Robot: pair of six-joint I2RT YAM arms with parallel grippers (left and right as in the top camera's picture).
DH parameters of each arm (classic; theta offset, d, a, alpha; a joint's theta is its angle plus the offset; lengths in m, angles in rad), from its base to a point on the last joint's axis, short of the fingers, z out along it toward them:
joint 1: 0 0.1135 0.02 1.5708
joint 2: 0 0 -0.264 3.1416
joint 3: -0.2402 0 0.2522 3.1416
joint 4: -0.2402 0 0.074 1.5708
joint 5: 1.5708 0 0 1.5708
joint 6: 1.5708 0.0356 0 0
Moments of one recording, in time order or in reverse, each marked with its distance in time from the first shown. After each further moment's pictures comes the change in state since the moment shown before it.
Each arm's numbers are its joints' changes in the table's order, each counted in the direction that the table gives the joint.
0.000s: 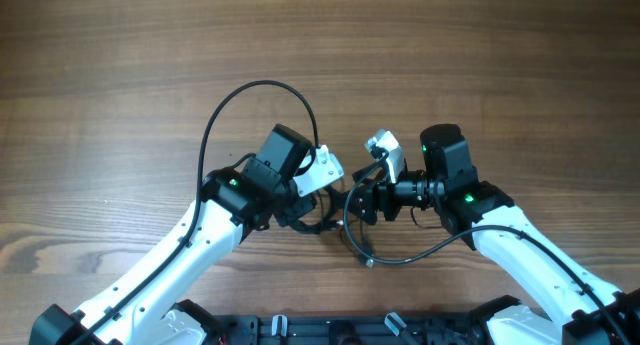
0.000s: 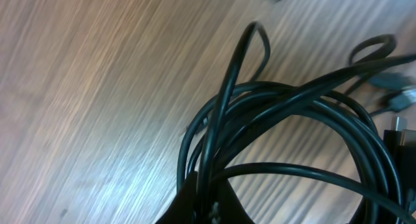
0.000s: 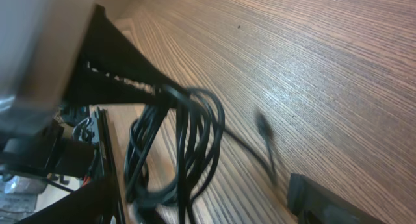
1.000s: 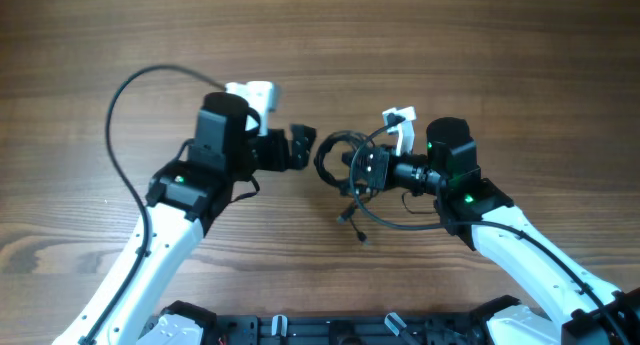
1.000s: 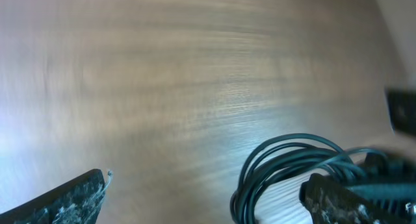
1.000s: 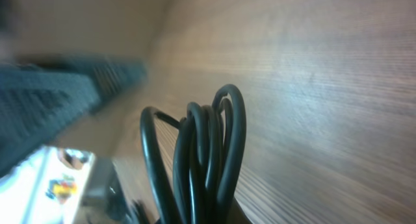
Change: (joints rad) left arm 0.264 0.099 -0.001 0.269 0.199 -0.901; right arm 0.000 -0.001 0.005 0.293 0.147 0.636
